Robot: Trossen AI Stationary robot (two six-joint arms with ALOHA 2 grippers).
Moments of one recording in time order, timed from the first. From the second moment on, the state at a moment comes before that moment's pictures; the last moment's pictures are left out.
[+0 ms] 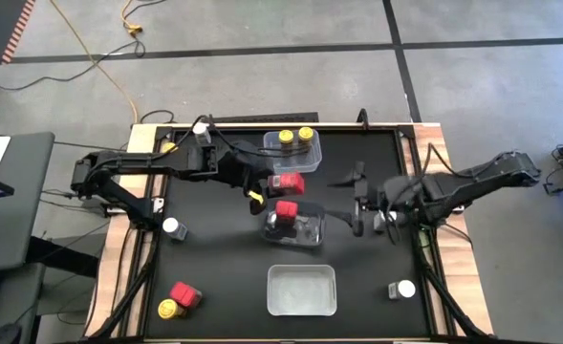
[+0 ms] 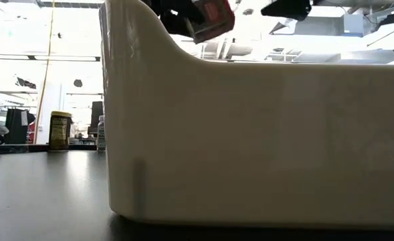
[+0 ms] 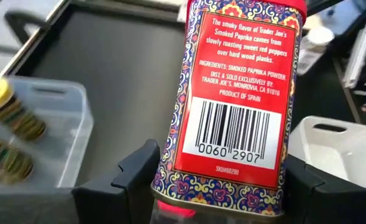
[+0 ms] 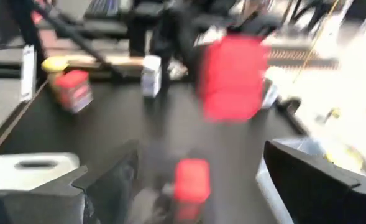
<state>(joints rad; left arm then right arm) 0.08 1.46 1.35 -0.45 0.02 -0.11 0.23 0.97 0.80 -0.09 0.40 -0.02</state>
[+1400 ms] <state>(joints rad) 0.04 1.47 1.35 -0.36 0.01 -0.09 0.08 1.24 1.01 -0.04 0.16 0.05</state>
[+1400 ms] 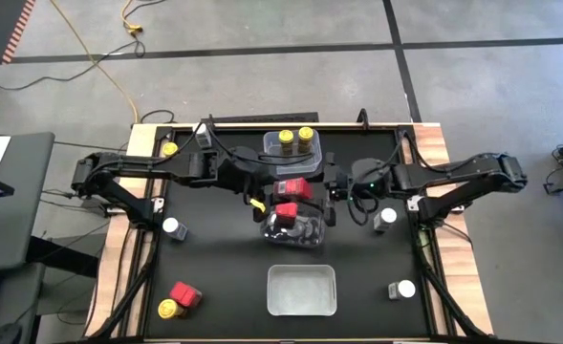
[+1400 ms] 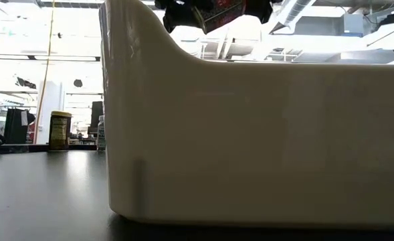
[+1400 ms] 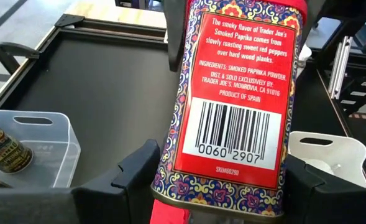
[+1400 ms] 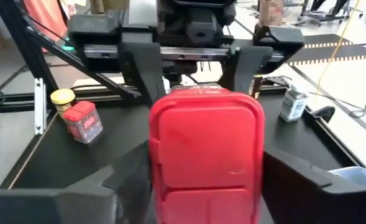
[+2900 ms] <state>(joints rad) 0.06 1.24 1.24 -0.63 0.03 0.09 0.06 1.28 1.22 -0.69 0.16 0.27</state>
